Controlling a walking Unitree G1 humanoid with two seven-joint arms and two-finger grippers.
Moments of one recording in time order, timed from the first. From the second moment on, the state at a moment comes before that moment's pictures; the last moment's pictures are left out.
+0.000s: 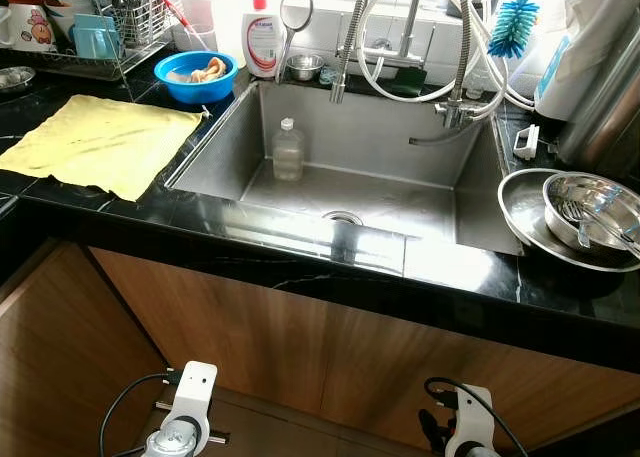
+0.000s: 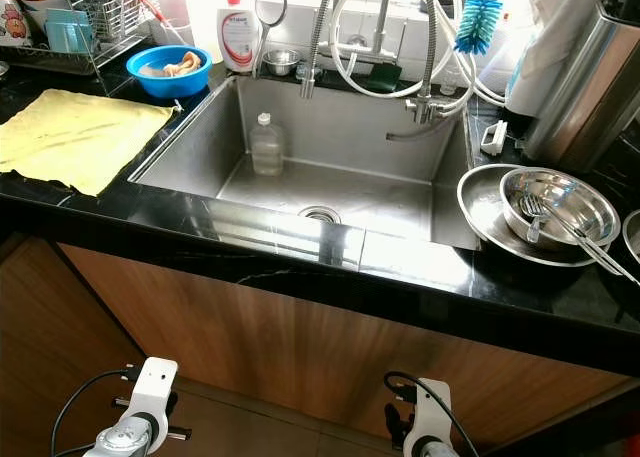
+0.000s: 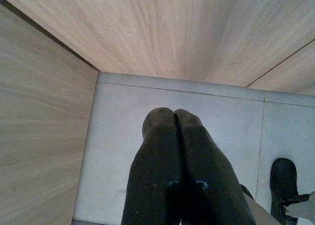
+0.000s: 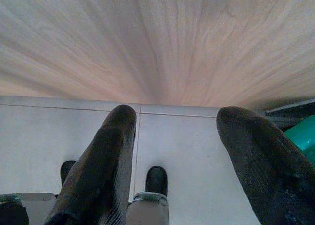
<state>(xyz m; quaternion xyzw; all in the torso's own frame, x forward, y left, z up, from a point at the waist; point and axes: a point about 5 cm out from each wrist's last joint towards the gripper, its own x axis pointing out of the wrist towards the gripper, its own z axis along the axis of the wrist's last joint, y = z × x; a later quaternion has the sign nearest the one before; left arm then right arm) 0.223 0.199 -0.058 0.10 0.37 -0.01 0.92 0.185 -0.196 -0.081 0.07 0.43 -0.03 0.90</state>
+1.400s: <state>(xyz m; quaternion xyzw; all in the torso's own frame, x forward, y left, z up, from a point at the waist) 0.193 0.198 -0.076 0.09 0.42 -0.01 0.90 0.198 -0.202 -0.072 0.09 0.40 -0.06 0.91</state>
